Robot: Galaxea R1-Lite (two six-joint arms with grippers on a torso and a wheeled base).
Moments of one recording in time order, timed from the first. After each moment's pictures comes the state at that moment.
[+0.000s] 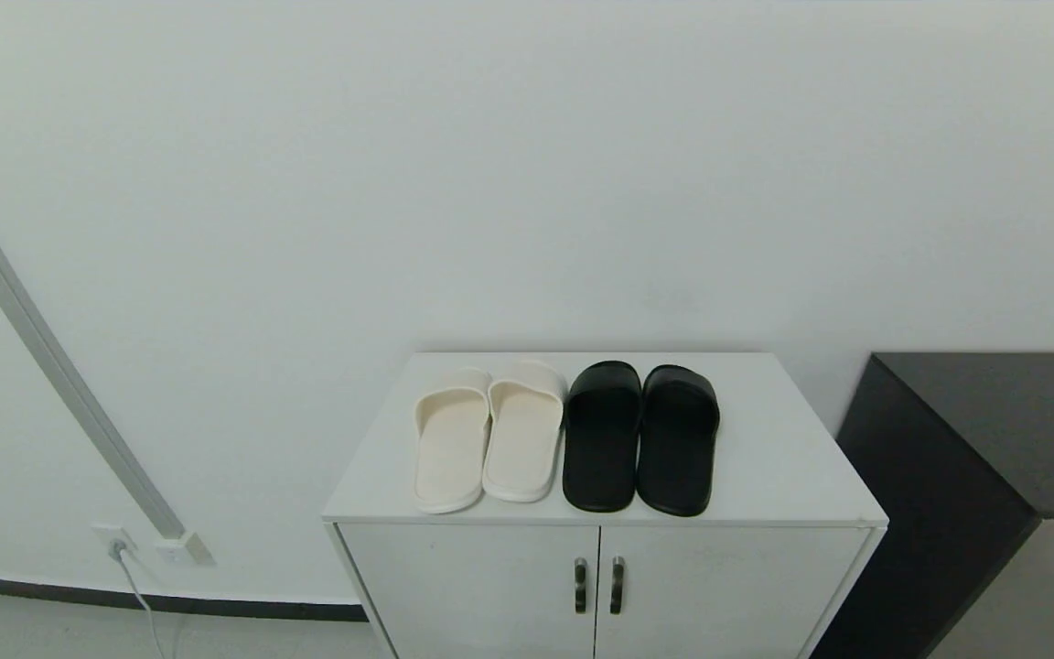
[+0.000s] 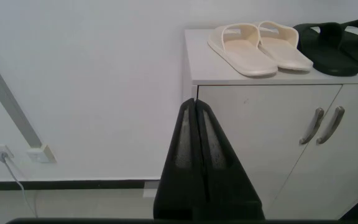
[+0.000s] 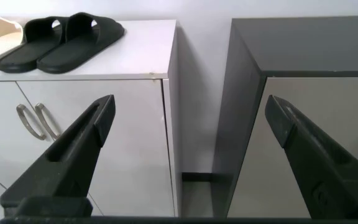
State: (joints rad) left arm 0.00 0.00 0.00 0.00 0.00 0.00; right arm 0.00 0.00 0.00 0.00 0.04 0.00
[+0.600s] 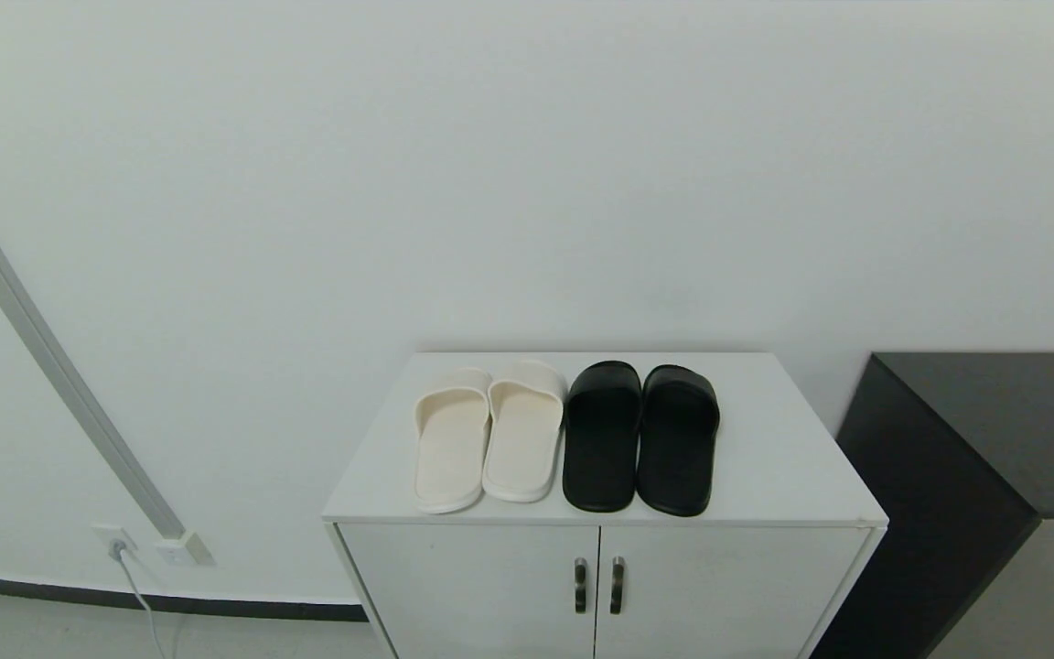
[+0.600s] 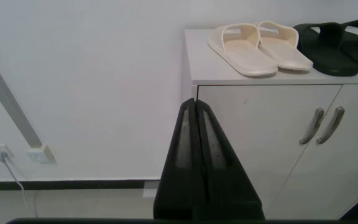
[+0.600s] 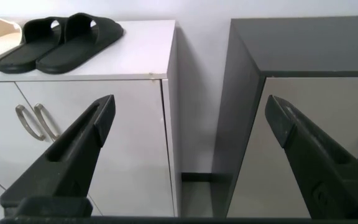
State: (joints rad) left arm 0.00 0.00 0.00 0.00 0.00 0.00; right arm 0.00 0.00 0.00 -0.01 0.03 0.00
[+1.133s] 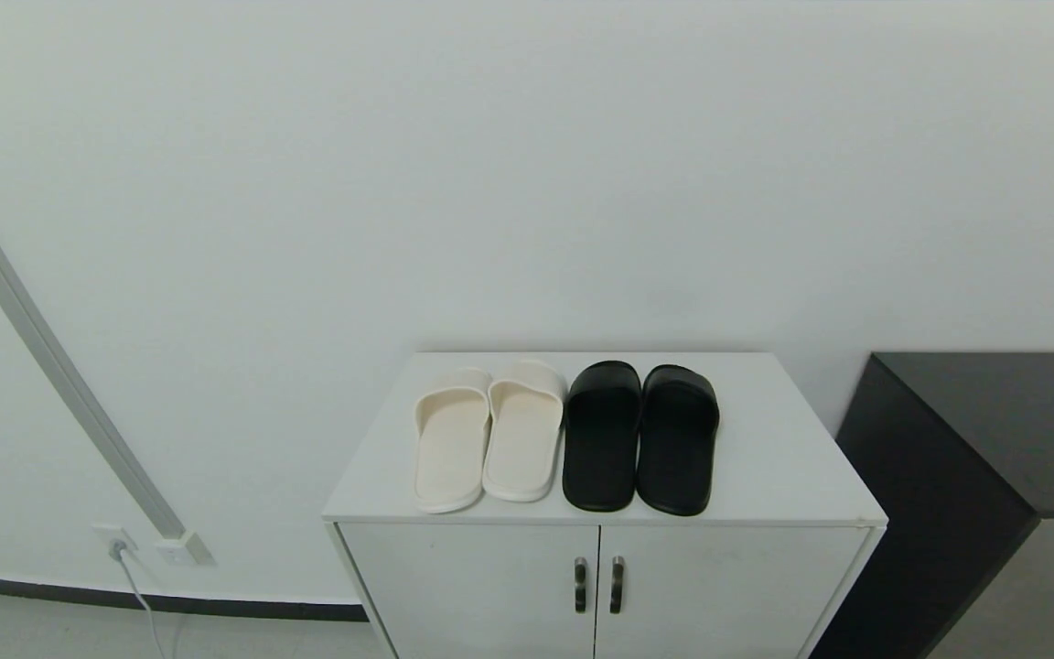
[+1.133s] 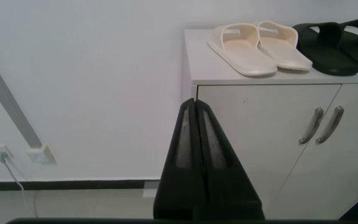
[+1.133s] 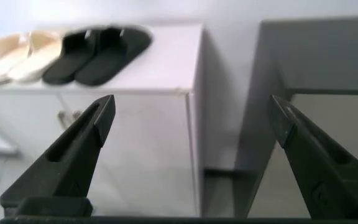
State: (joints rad) left arm 0.00 0.00 0.00 0.00 0.00 0.00; right arm 0.06 0.35 -0.16 -0.07 0.09 0.06
